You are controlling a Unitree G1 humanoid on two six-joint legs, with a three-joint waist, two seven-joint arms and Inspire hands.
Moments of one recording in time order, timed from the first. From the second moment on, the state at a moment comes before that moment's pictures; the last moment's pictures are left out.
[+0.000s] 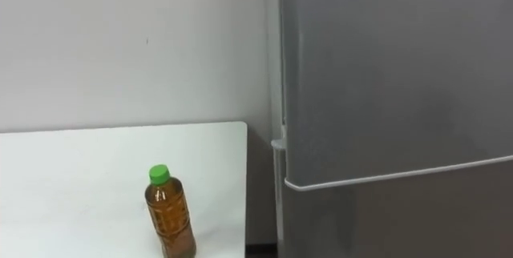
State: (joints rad) left arm 0.08 0.23 0.39 0.48 -0.46 -0.05 0.42; right arm 0.17 -0.22 -0.13 1.21 0.35 0.00 0.14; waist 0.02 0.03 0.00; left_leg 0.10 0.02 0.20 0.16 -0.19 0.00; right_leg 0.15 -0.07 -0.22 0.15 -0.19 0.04
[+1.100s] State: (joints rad) left arm -0.06 0.24 0.35 -0.52 -0.30 0.02 0.18; right arm 0.17 -0.19 -0.14 1.17 0.34 0.02 0.16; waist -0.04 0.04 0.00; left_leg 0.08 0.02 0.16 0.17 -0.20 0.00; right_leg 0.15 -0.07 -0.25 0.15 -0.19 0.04
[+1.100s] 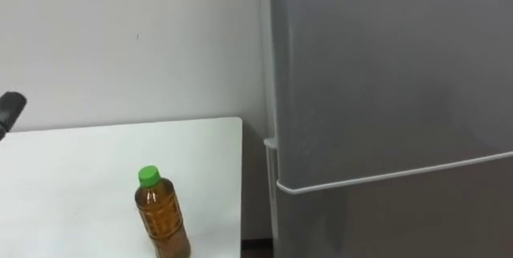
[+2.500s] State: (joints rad) left arm -0.19 0.21 -0.08 -0.58 -0.34 0.13 -0.38; right arm 0.11 -0.20 -0.02 1.18 0.35 0.00 0.10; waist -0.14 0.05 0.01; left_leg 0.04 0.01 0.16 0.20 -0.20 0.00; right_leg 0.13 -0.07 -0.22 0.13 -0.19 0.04
